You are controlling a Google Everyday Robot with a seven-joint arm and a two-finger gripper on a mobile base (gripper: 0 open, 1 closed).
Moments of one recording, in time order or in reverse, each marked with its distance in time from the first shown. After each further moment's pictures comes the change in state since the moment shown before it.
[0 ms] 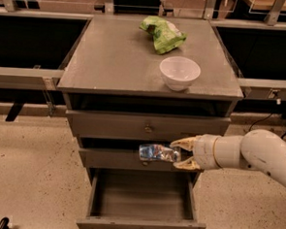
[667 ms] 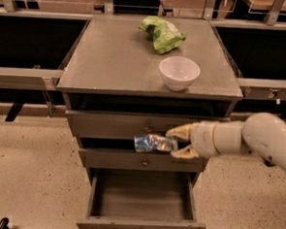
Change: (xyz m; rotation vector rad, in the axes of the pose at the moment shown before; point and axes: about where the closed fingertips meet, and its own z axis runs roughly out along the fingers) arm -0.021 -0.036 -0.009 0.021 -0.053 -0.101
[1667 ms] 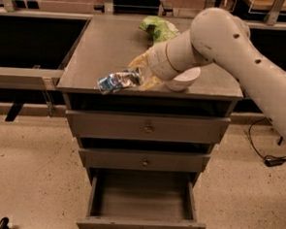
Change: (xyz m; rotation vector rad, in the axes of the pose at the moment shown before) arm -0.057 -0.217 0.024 -0.035 0.049 -0.261
